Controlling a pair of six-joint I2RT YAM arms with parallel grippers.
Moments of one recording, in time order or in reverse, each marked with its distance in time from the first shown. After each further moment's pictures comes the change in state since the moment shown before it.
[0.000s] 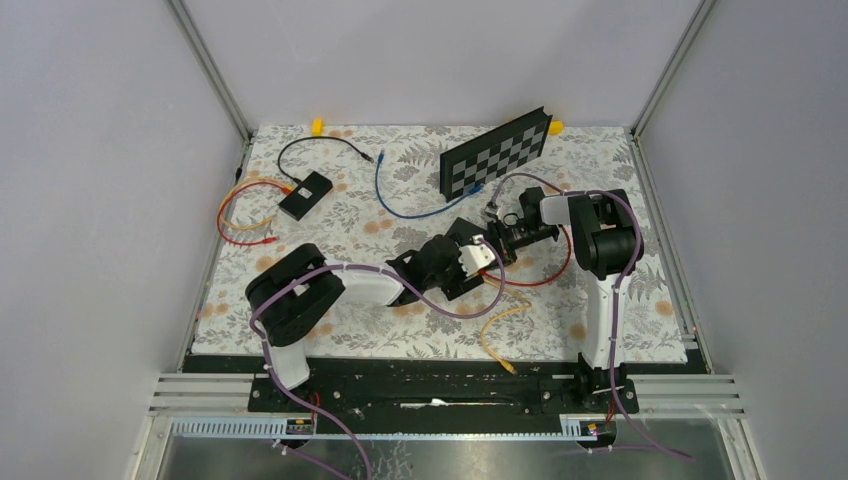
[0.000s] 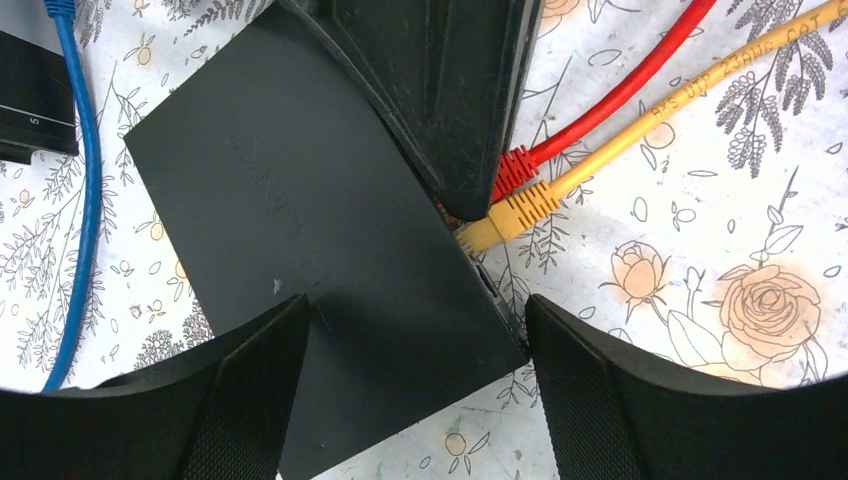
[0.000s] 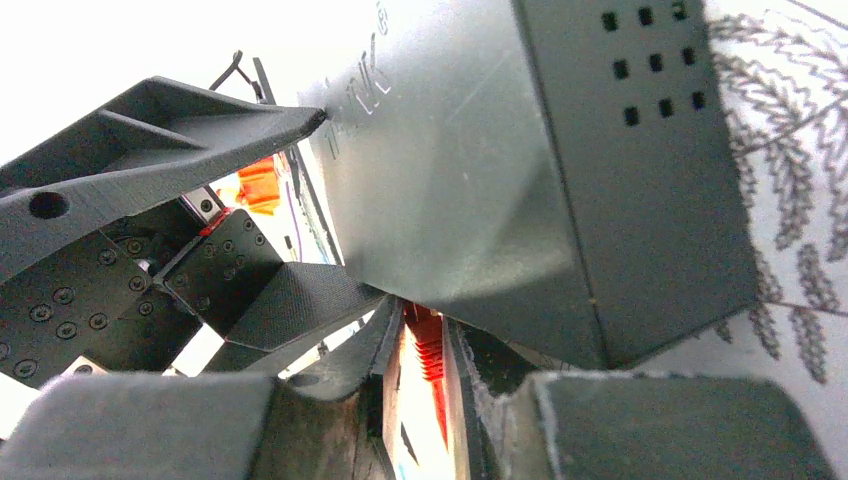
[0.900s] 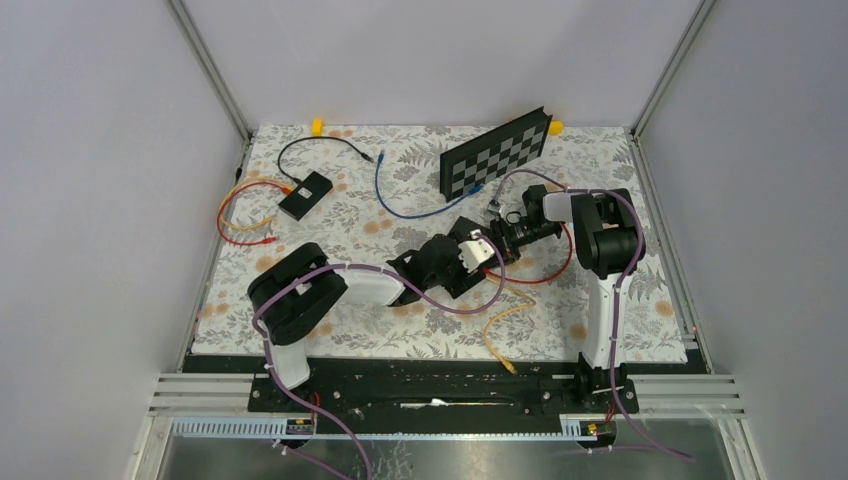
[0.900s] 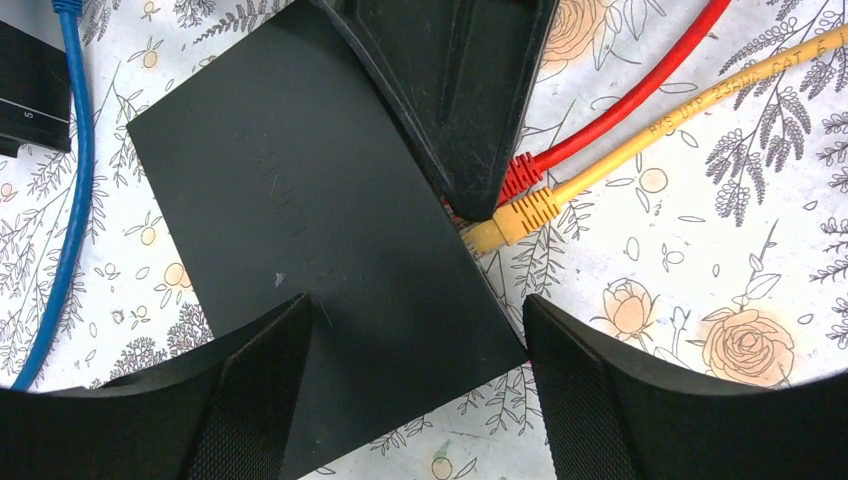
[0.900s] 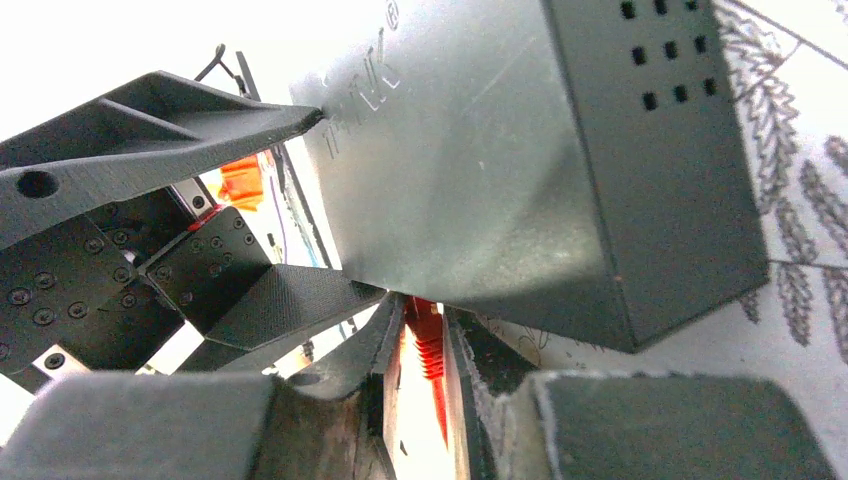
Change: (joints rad) left arm 0.002 0.013 0.000 0.052 -0.002 -0.091; right arm -0.023 0.003 0.027 -0.058 0.020 -0.055
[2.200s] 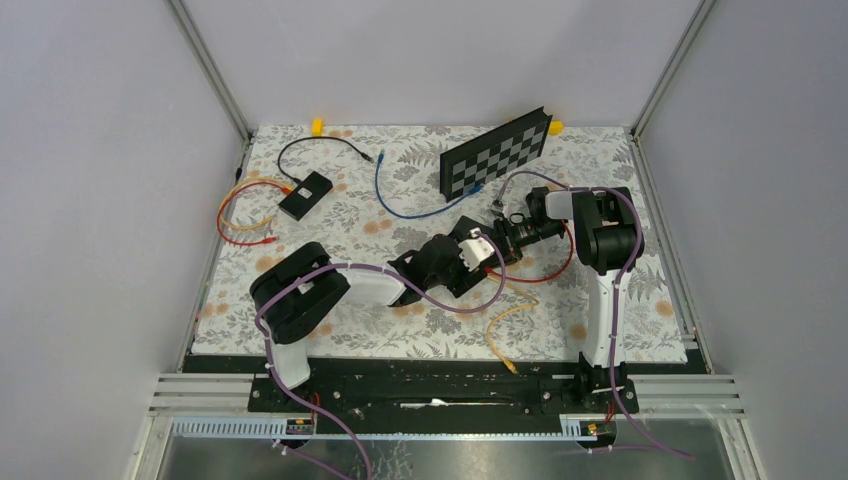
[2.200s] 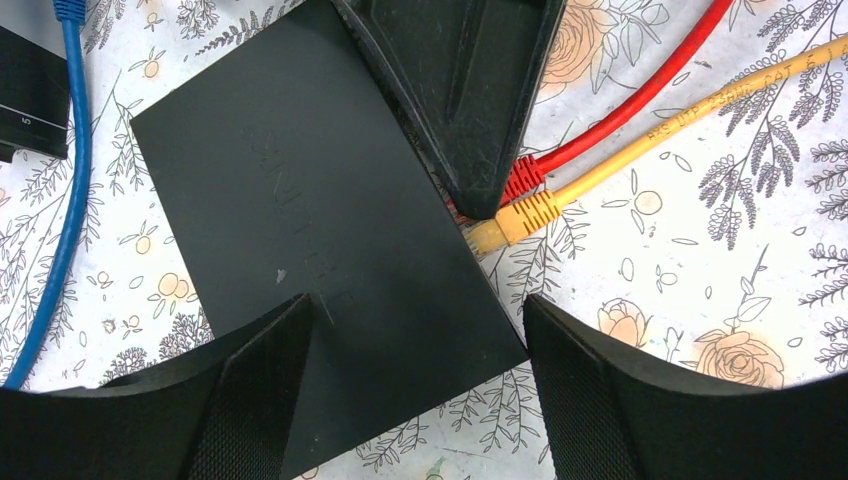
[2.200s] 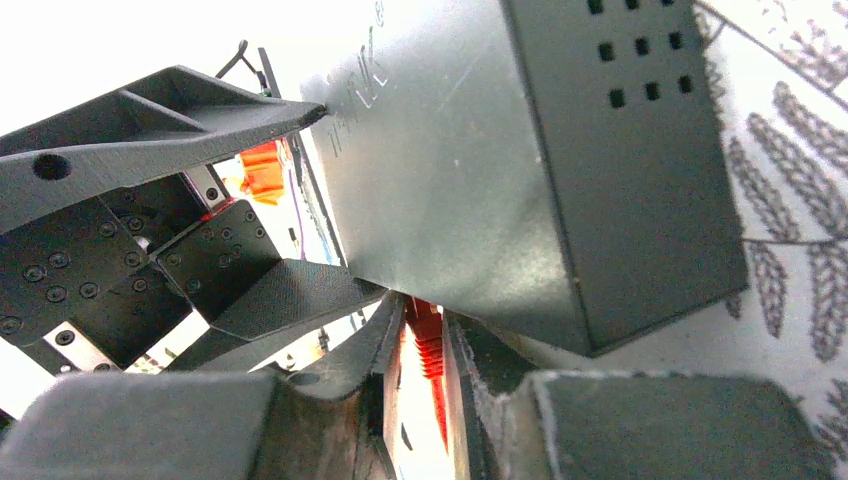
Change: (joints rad) left arm 0.000 0.014 0.000 0.045 0.001 -0.026; right arm -0.028 0.047 0.049 -0.096 -0.034 -0.084
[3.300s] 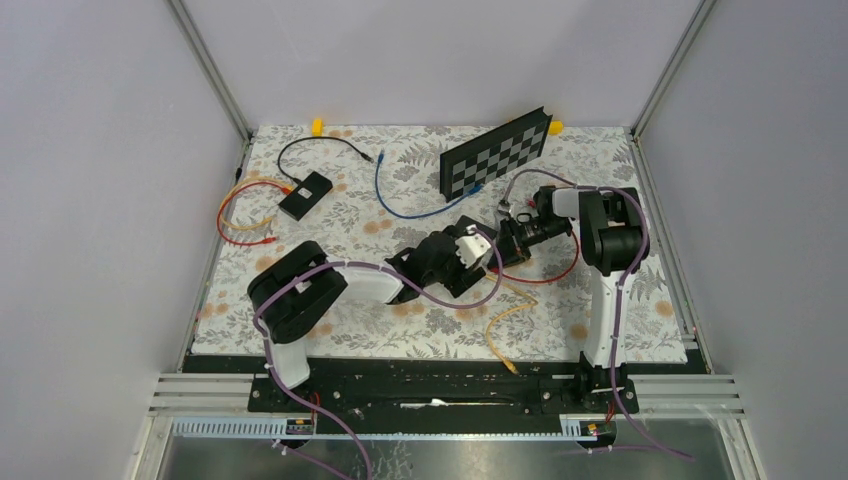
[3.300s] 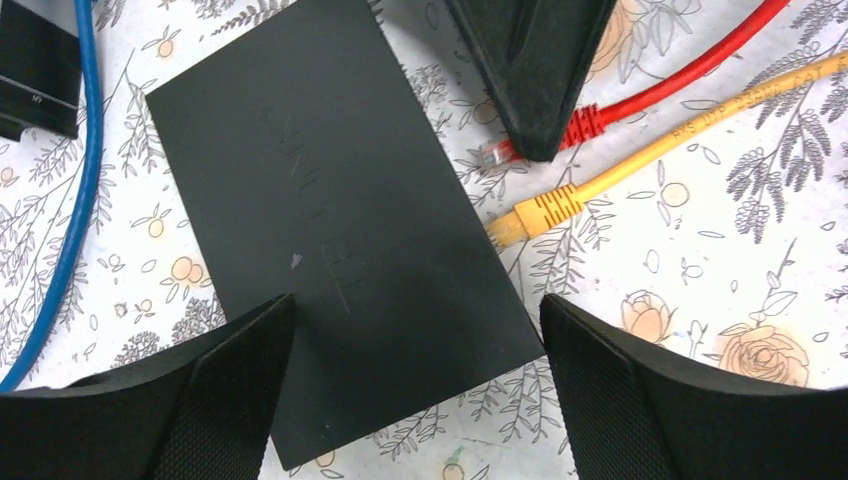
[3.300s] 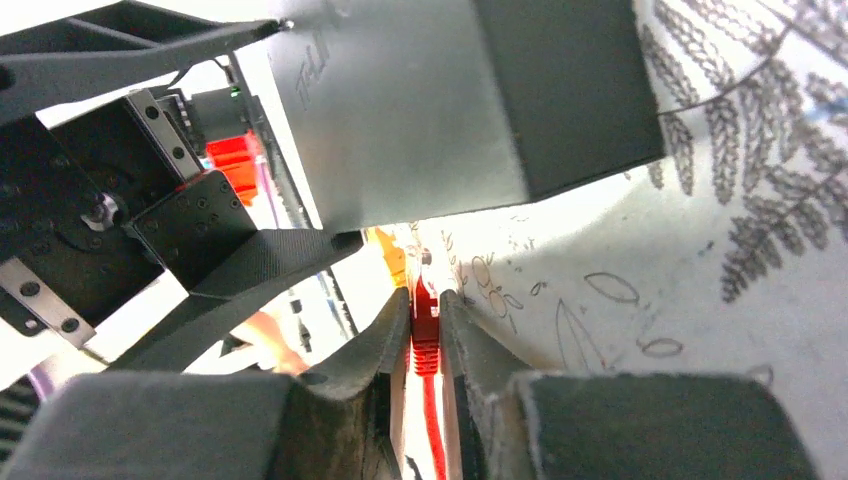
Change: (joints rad) left arm 0.016 -0.004 0.000 -0.008 0.005 -0.008; right arm -0.032 -0.005 0.014 -0.092 0.043 -0.053
